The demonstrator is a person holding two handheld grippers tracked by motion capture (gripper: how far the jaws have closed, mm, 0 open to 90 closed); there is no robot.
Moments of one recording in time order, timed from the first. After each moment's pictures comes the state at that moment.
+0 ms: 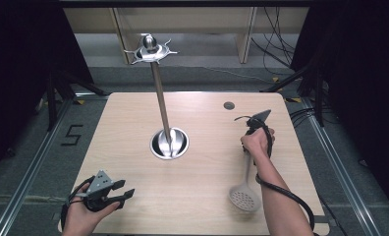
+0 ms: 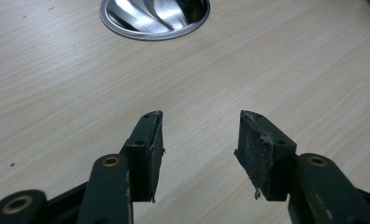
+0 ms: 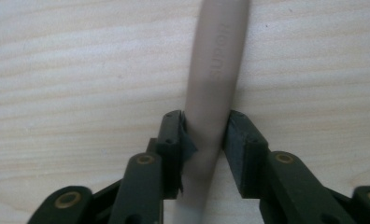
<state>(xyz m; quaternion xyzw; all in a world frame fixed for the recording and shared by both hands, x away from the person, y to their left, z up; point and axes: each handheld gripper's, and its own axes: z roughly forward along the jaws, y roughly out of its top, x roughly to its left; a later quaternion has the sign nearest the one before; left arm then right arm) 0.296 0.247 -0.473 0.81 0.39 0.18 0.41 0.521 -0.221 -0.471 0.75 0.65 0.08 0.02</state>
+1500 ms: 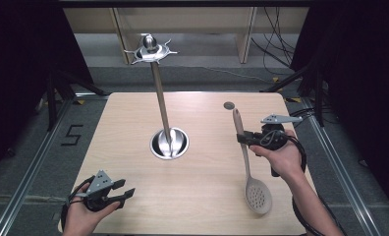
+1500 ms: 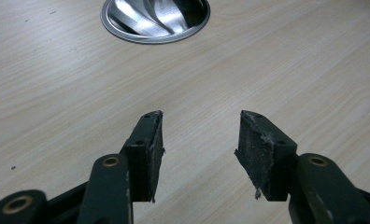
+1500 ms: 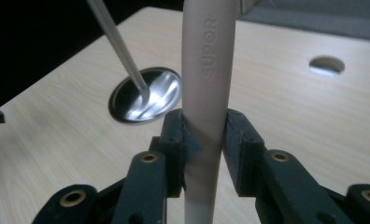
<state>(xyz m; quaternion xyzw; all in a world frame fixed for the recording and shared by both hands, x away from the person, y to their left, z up) 0.296 0.248 -0.472 0.81 0.38 0.19 0.40 0.406 -0.236 -0.379 0.42 0.76 0.48 0.11</state>
